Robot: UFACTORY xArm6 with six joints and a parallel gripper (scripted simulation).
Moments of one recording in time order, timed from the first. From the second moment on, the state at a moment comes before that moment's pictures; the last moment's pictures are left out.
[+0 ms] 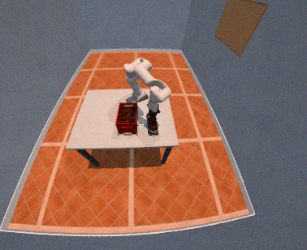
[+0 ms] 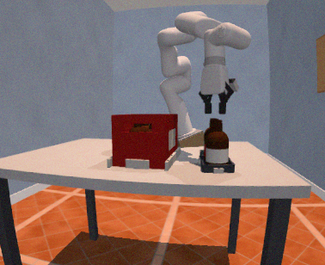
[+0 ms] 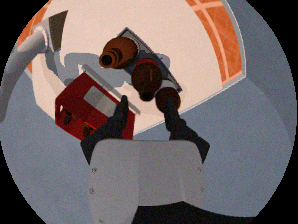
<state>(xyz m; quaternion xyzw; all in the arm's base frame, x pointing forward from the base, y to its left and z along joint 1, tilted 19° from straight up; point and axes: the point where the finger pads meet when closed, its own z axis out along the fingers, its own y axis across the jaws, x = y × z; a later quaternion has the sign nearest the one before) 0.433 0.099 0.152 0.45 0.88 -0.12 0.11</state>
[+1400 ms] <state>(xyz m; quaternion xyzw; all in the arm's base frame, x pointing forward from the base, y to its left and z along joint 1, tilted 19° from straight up) 0.435 0.093 0.133 0.45 0.88 -0.12 0.11</state>
